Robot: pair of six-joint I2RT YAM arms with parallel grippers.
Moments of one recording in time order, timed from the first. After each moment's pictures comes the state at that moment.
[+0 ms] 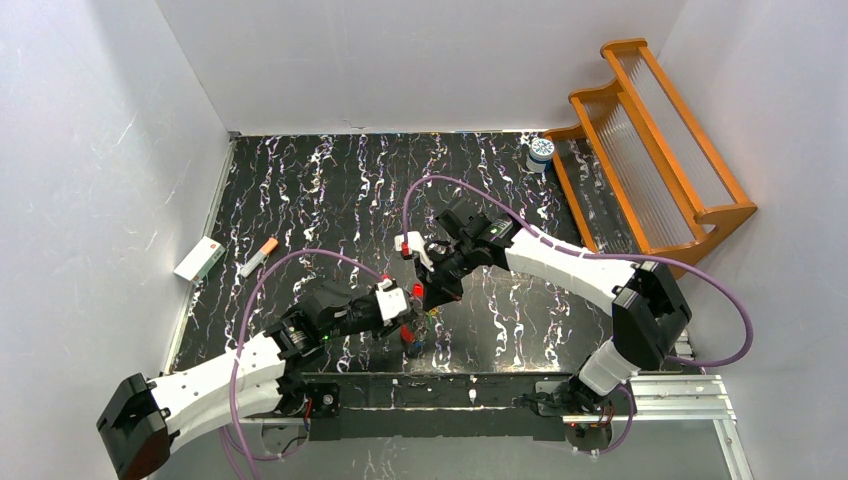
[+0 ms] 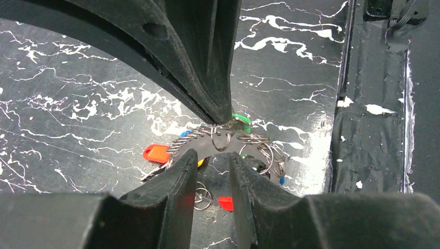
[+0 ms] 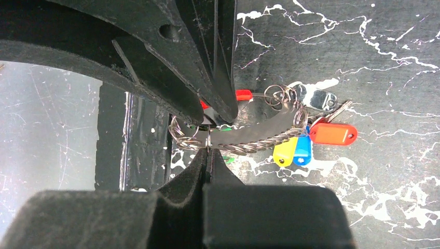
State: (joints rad) left arm -0.89 0.77 0.32 0.12 0.32 0.30; right arm 0.88 1.57 1.20 -0.66 -0.78 -0.48
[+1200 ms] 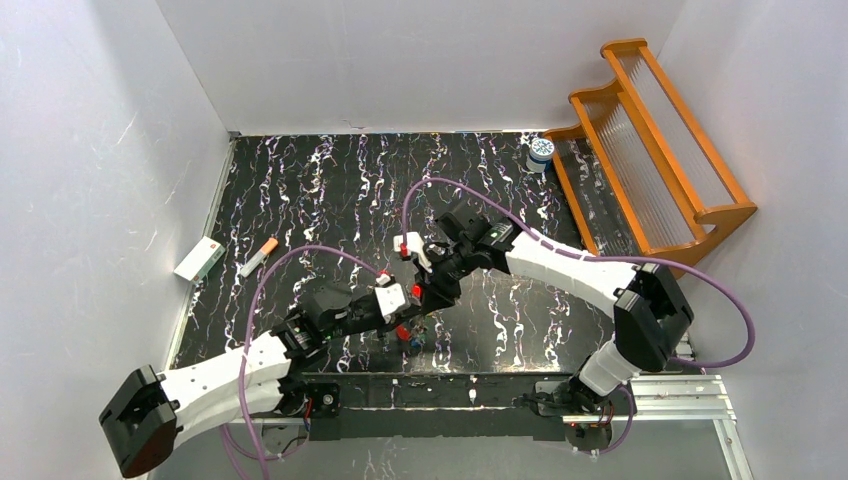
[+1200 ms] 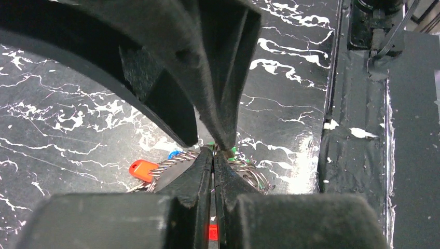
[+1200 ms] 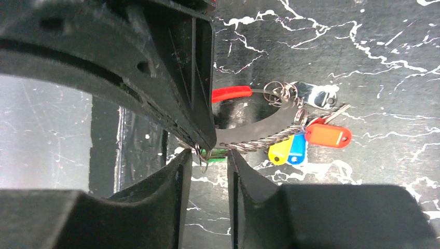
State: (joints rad) left arm -0.89 0.83 0.30 0.25 0.36 0.21; right arm 0.89 1.57 1.19 -0.64 -0.75 -0.46
